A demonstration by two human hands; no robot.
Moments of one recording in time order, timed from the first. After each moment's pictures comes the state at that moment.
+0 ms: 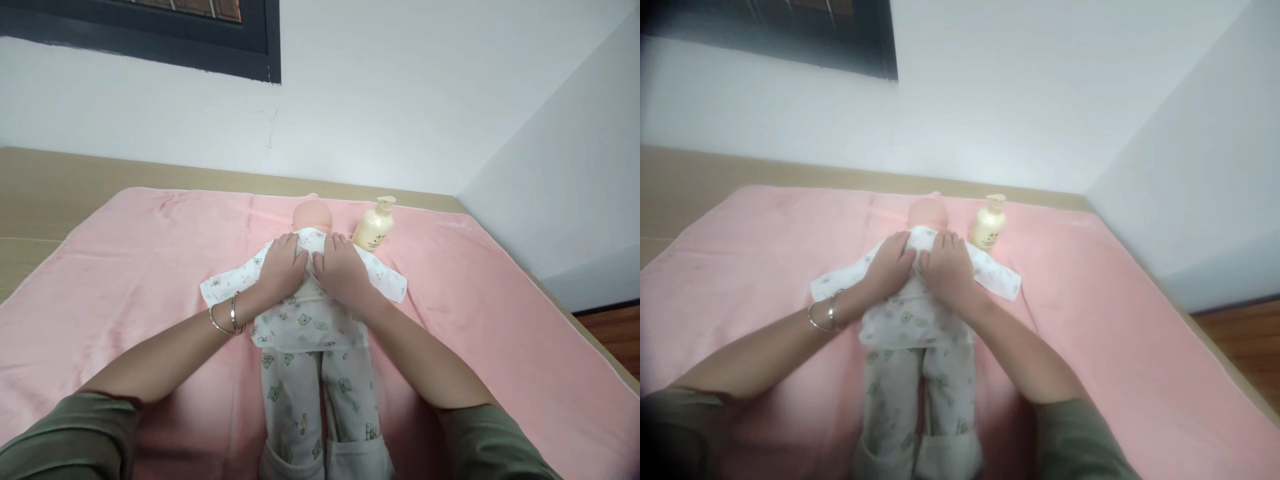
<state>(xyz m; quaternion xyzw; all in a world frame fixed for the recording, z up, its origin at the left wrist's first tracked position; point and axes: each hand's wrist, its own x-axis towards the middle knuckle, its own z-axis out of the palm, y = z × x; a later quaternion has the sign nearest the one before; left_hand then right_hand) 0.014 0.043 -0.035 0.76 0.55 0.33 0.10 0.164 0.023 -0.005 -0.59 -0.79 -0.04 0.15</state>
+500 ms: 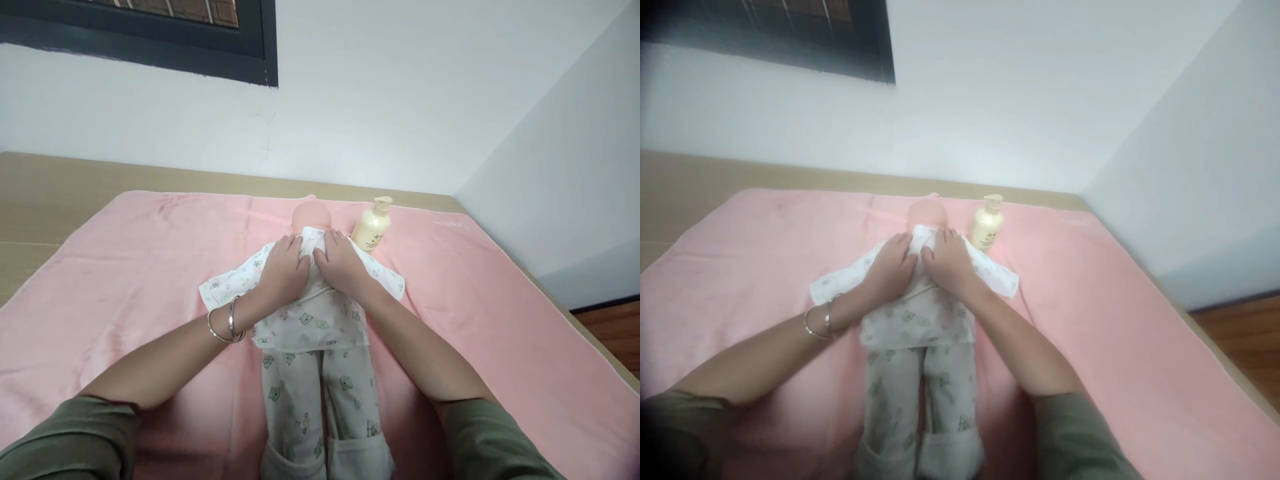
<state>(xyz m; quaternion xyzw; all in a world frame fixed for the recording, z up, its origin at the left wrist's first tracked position) 0.019 0.034 -0.032 0.78 0.53 0.32 0.07 0.170 0.038 -0.004 -0.59 -0.79 0.01 0.16</state>
